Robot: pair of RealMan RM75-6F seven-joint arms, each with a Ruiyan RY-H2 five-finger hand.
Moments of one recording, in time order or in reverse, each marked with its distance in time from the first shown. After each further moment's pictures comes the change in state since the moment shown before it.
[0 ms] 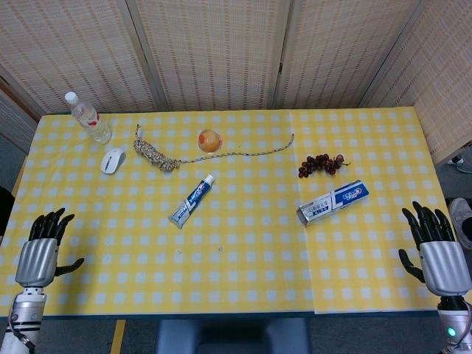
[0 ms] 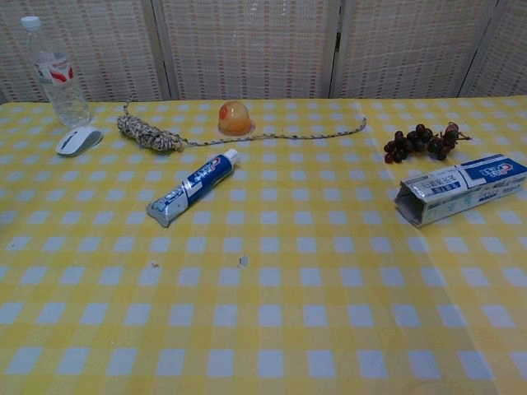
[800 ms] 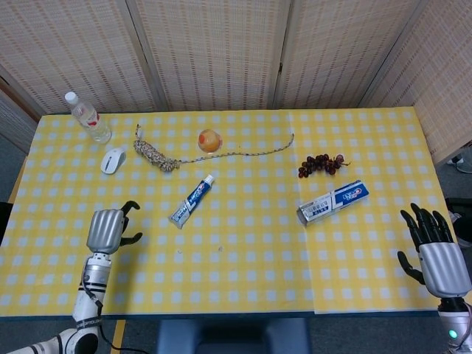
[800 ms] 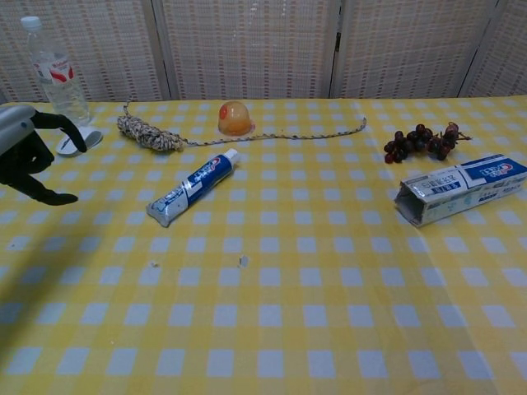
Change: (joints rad) left arm -0.241 -0.288 -0.170 -0.007 -0.161 -0.159 0.313; right arm -0.001 0.014 -0.007 -0.003 -0.009 -0.014 0.034
